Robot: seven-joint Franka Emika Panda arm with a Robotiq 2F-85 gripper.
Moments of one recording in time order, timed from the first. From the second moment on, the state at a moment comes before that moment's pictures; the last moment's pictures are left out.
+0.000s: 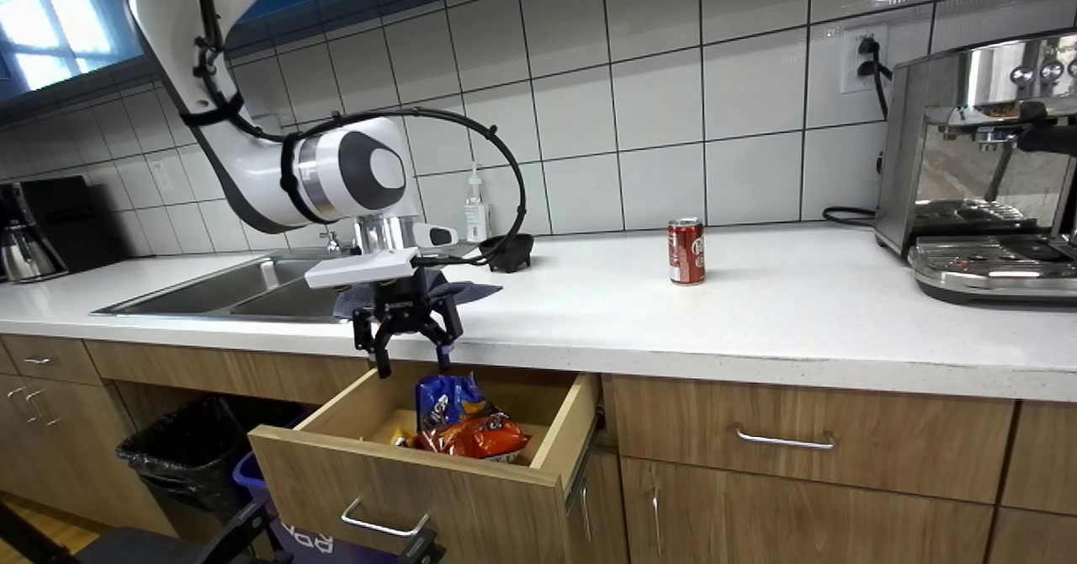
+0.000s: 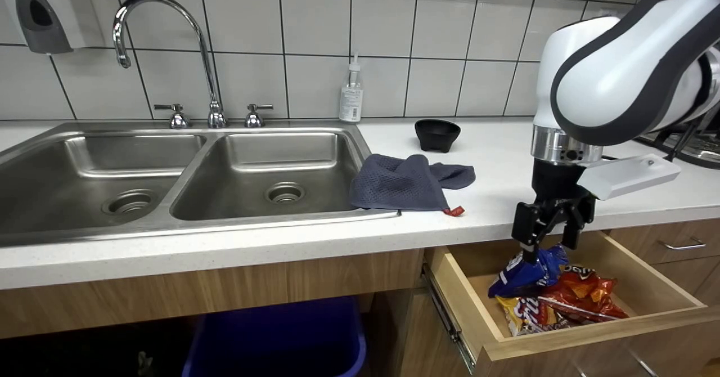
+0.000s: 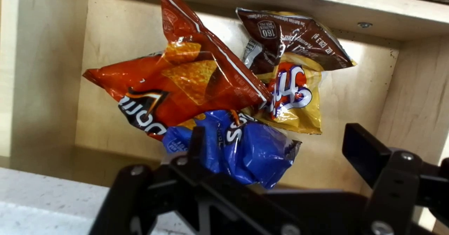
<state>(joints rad) 0.08 0.29 0.02 -2.42 -0.12 2.52 0.00</state>
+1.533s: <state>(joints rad) 0.07 0.12 0.01 -2.59 -0.12 2.30 0.16</state>
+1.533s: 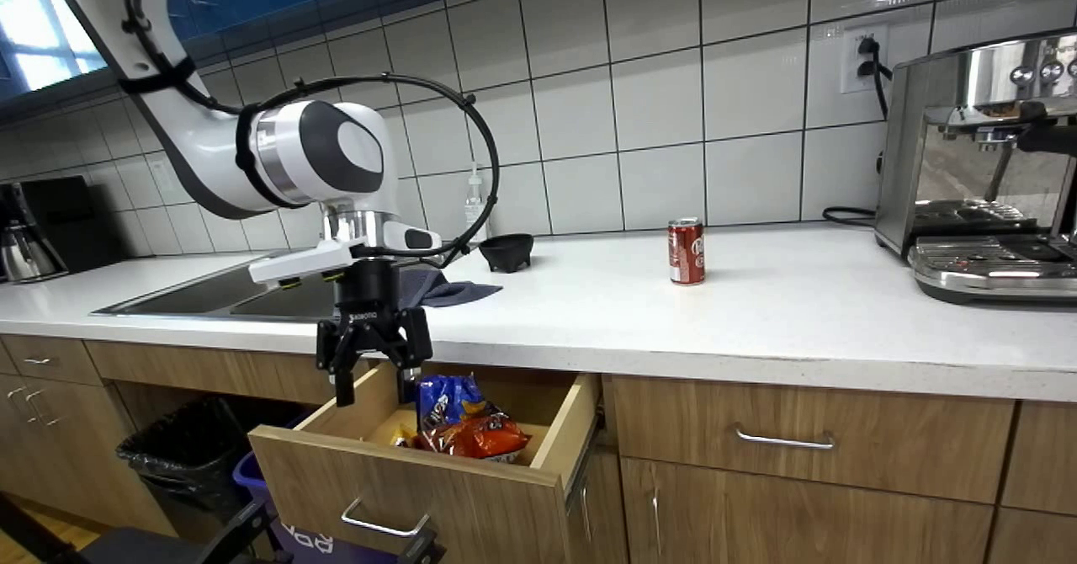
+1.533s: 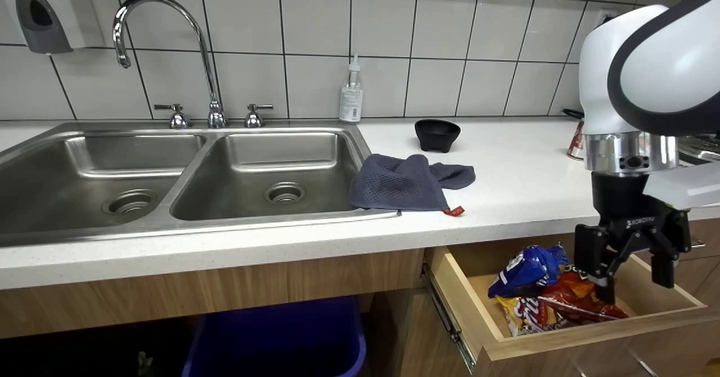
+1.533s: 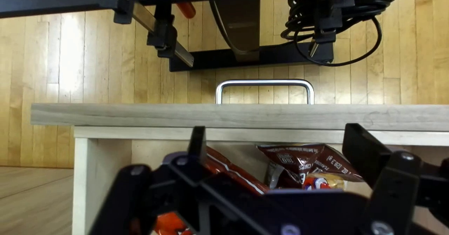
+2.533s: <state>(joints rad) 0.07 0.15 -0.01 -2.60 -0.12 2.21 0.16</state>
